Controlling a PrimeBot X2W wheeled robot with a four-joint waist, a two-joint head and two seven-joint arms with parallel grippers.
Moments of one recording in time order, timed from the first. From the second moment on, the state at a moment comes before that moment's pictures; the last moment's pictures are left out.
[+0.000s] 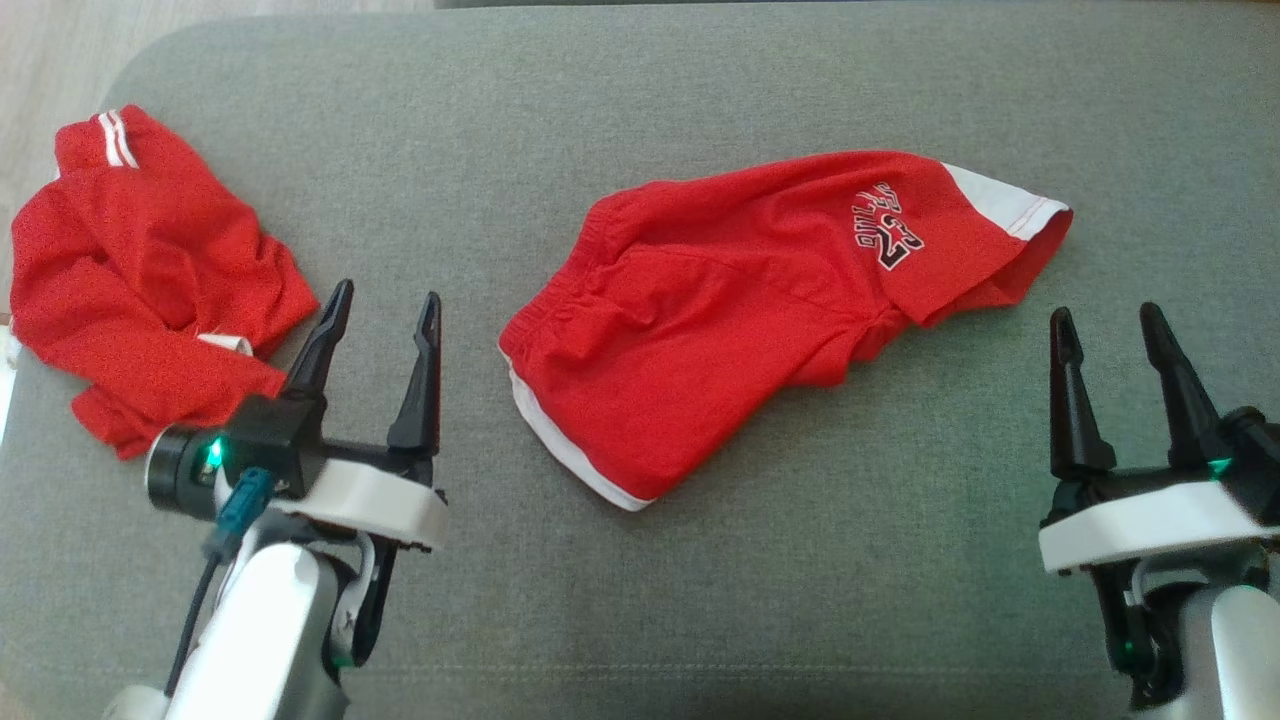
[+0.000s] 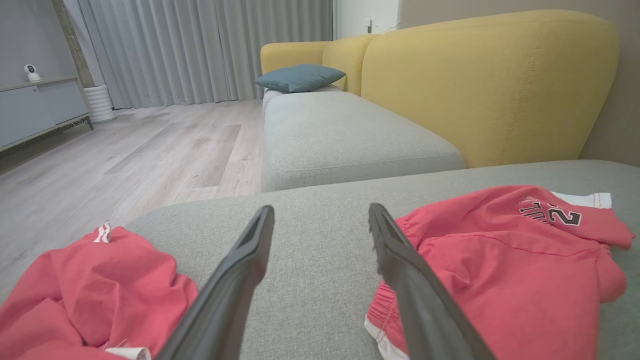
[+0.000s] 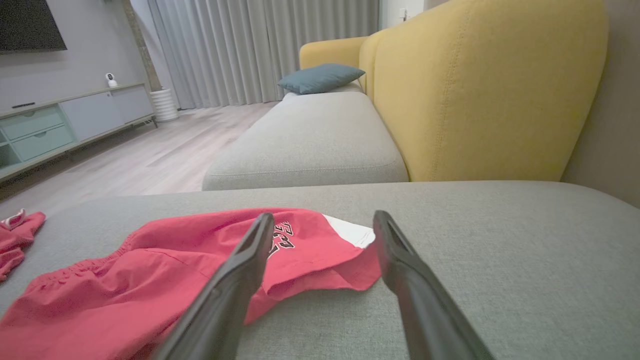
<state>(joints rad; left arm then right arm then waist) -0.23 0.21 -0.35 0.15 -0.22 0.10 -0.25 -0.04 -0.06 -0.07 -0.05 0.14 0.12 -0.01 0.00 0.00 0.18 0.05</state>
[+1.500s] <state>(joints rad) -0.80 0.08 -0.45 0.87 -0.38 -0.11 0.03 -0.10 -0.05 -0.01 -0.07 0.19 0.12 0.01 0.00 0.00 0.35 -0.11</state>
